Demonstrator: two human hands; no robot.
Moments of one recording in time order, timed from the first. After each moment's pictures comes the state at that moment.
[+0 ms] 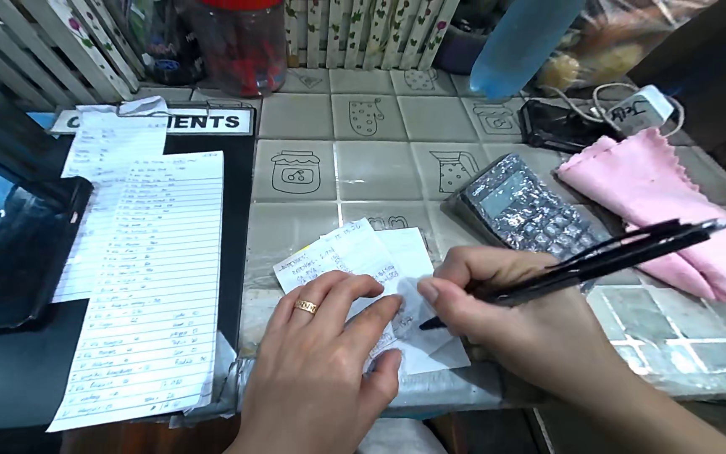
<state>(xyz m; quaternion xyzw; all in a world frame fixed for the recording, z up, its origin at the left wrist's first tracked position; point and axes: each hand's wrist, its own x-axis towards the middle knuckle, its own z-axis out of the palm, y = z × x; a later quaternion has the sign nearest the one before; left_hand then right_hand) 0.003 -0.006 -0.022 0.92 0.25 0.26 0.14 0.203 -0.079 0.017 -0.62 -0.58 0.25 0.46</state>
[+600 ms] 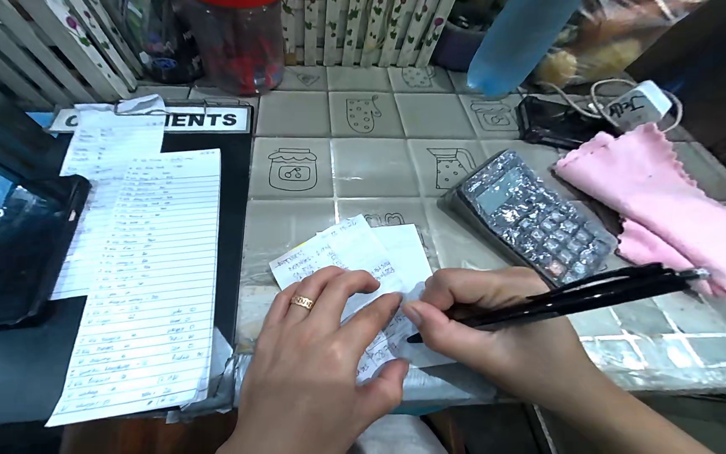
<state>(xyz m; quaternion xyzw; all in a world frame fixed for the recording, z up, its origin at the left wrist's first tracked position) 0.003 -0.007 -0.021 0.92 0.25 0.26 0.14 0.200 -0.086 0.005 -0.58 -0.64 0.21 0.45</state>
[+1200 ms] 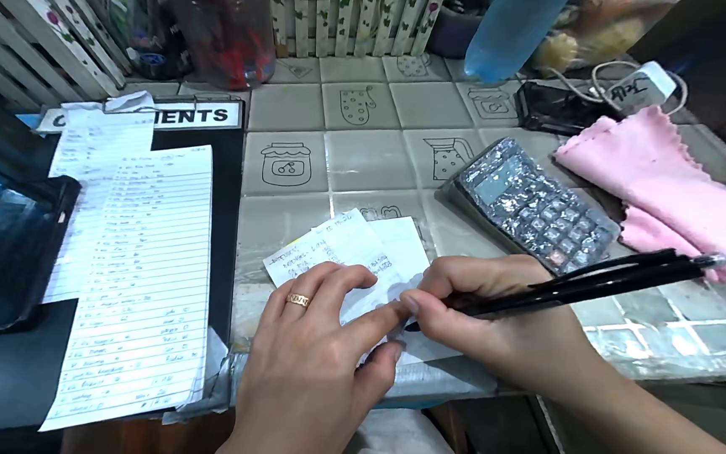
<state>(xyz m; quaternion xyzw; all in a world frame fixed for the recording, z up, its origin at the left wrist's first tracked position) 0.003 -0.008 -0.021 0.92 0.25 0.26 0.16 0.200 -0.085 0.006 -0.59 -0.64 0.21 0.45</state>
